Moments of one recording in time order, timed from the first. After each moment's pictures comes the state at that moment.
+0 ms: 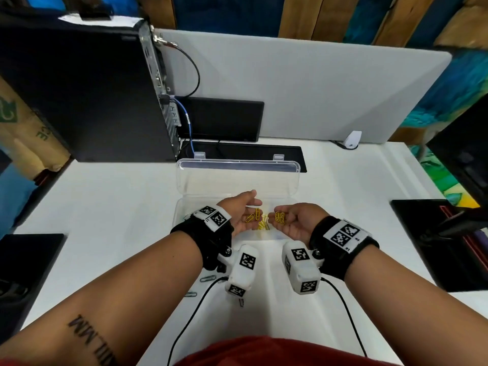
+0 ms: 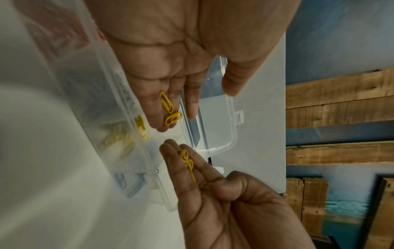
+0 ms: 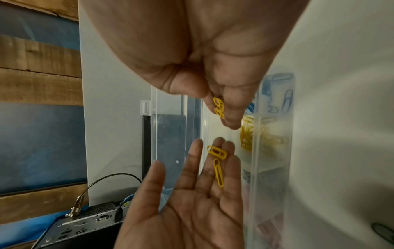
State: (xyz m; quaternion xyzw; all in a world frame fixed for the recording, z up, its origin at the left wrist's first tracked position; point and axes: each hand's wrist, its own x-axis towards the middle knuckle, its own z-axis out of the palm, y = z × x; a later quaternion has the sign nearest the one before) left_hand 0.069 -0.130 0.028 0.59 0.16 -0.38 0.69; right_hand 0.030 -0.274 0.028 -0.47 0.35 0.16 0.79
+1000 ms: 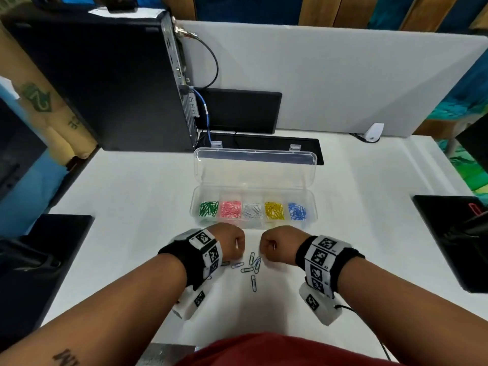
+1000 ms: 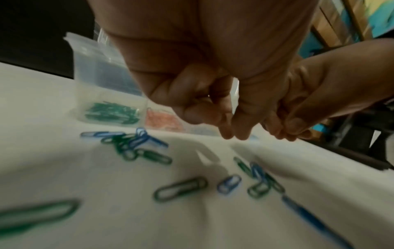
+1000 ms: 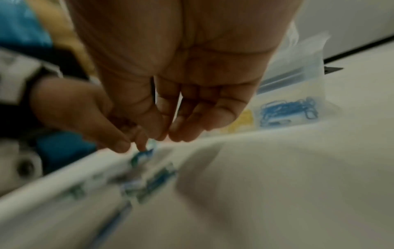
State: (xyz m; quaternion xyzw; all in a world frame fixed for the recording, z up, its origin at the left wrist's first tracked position) left_hand 0.023 -0.064 -0.002 0.92 -0.20 -0.30 0.13; right_hand -0.006 -0.235 0.001 -0.93 -0.10 0.29 0.21
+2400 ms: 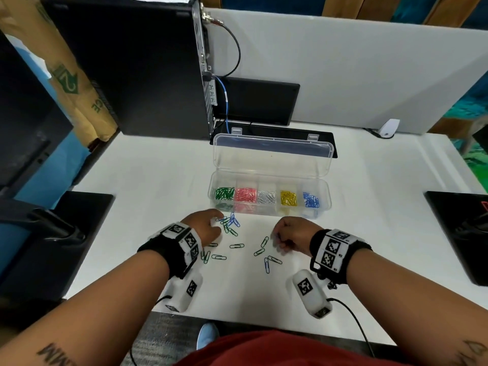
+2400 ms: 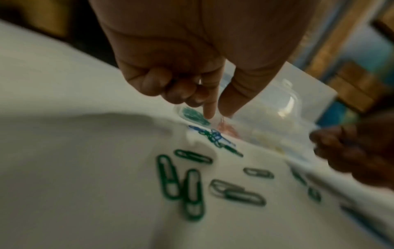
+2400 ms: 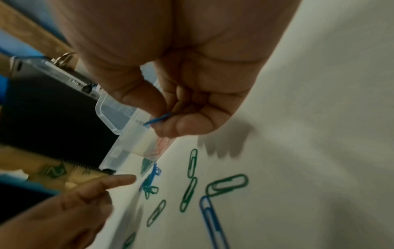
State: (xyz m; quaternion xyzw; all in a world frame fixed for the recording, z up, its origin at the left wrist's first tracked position) left_hand 0.013 0.011 -0.029 0.93 0.00 -0.26 0.25; right_hand -0.014 -0.225 -0.027 -0.73 0.15 0.33 0.58
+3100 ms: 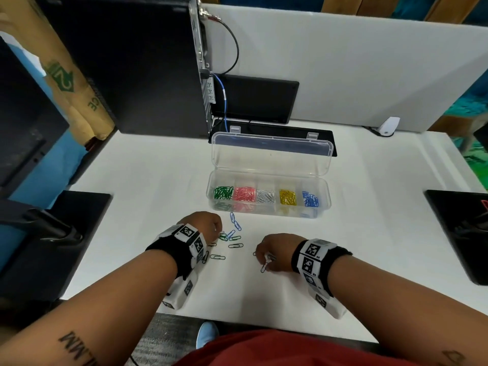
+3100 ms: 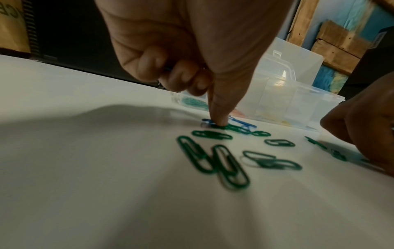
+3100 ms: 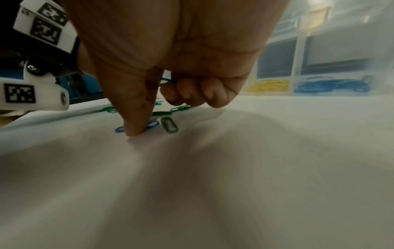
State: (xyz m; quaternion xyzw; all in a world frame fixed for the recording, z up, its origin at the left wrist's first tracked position) left_hand 0.016 0.005 -0.031 0.96 -0.07 -0.26 0.12; right_hand -0.026 -0.205 -0.038 -0.91 -0.22 0.35 0.10
